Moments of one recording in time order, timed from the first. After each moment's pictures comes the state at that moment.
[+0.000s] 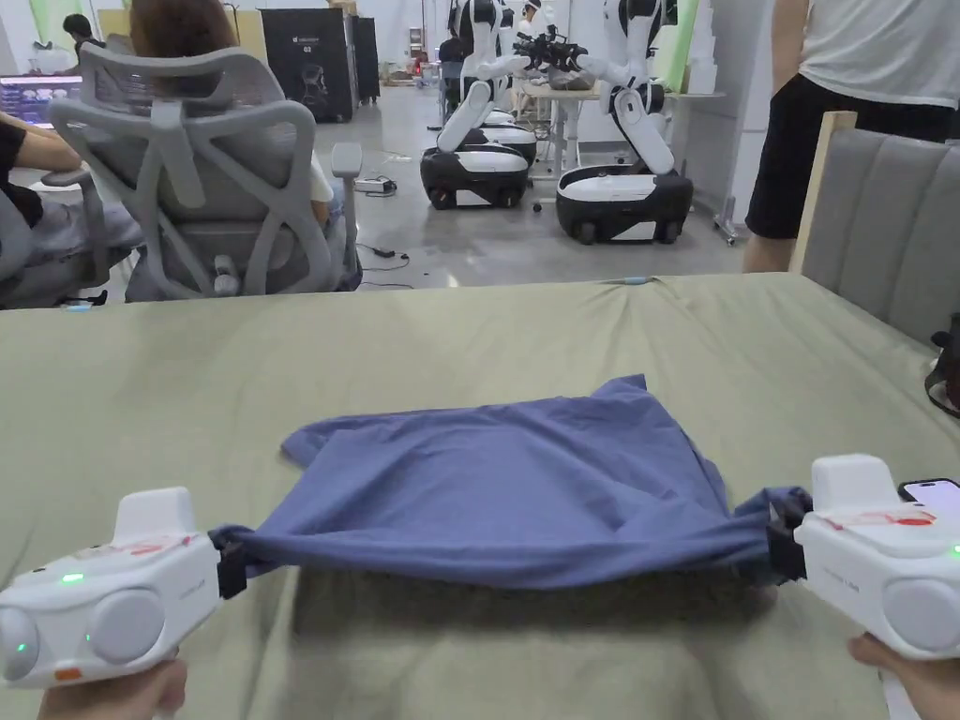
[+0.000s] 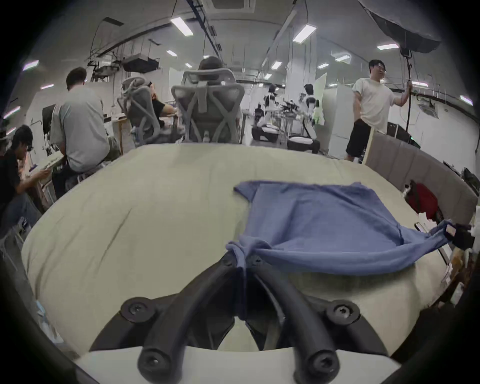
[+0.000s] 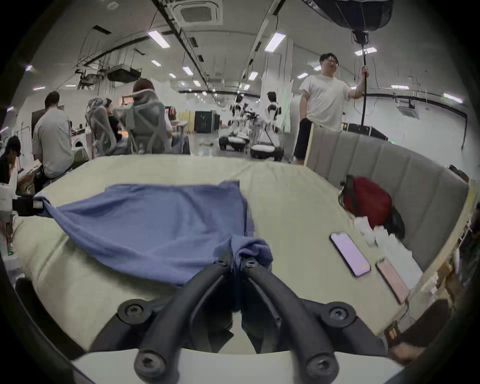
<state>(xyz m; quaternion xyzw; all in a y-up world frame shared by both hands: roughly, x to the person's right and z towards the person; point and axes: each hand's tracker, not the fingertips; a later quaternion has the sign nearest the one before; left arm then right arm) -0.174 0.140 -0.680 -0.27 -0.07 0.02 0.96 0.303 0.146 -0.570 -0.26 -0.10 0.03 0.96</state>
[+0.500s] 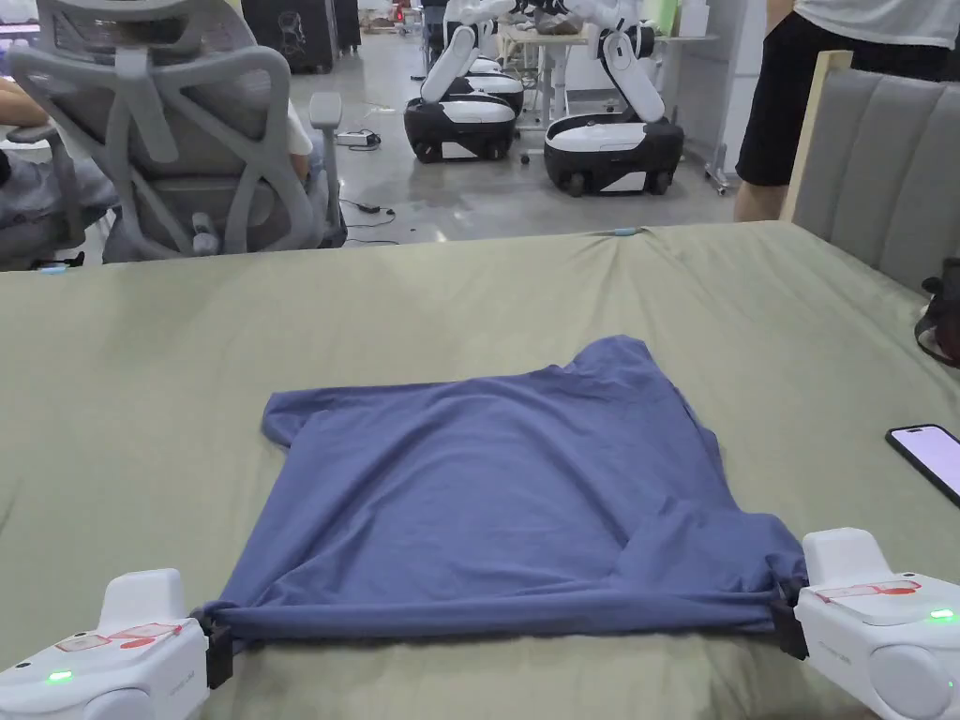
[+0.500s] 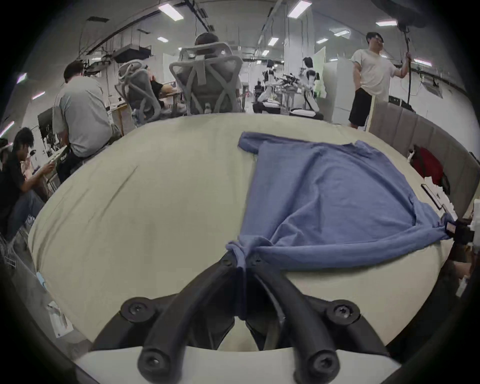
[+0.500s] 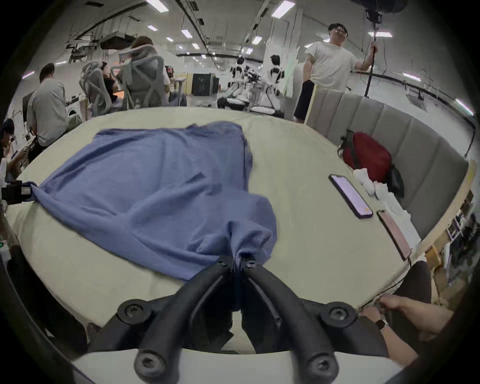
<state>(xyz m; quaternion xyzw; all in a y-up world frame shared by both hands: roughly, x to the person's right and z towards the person) -0.175 0.082 -0.653 -0.34 -0.05 -0.02 0.94 0.306 0.073 -0.553 -0.37 -0.12 0.04 0.92</state>
